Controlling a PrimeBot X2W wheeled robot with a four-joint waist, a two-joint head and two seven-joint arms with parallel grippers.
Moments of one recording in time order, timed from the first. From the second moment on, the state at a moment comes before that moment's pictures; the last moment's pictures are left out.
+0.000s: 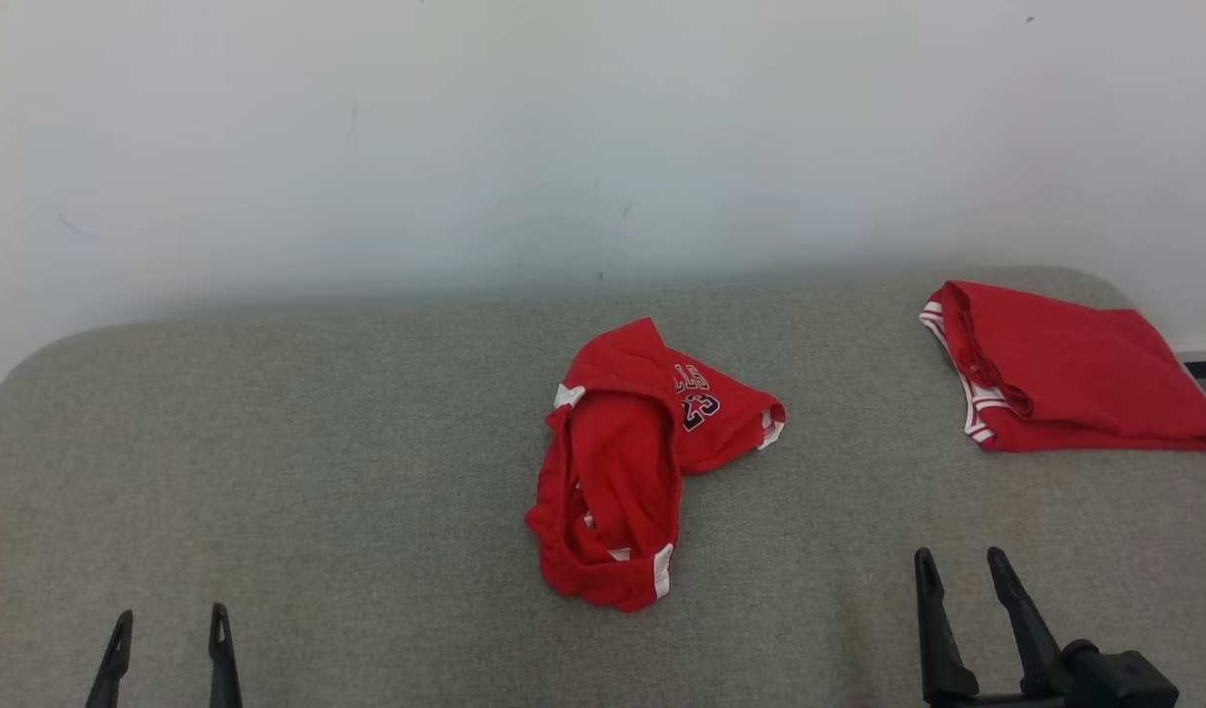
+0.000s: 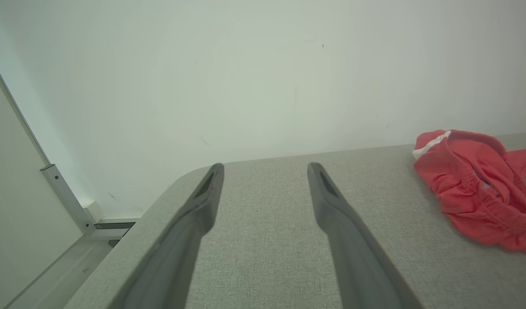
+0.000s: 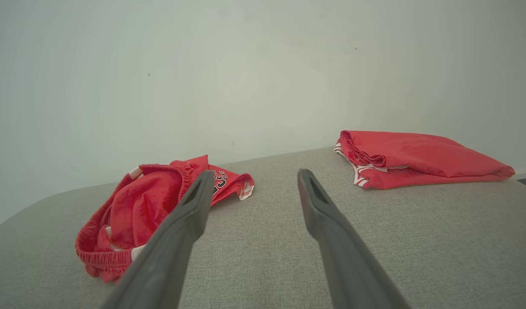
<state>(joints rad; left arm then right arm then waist) 0.14 0.22 0.02 0.04 -0.12 0.07 -0.26 0.08 -0.08 -0.04 0.13 0.21 0.13 -0.26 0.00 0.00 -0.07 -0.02</state>
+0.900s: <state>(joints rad) 0.14 0.19 0.05 0.05 -0.10 0.03 -0.26 0.08 -0.08 -0.03 0.14 0.21 0.13 -0.26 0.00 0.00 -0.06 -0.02</state>
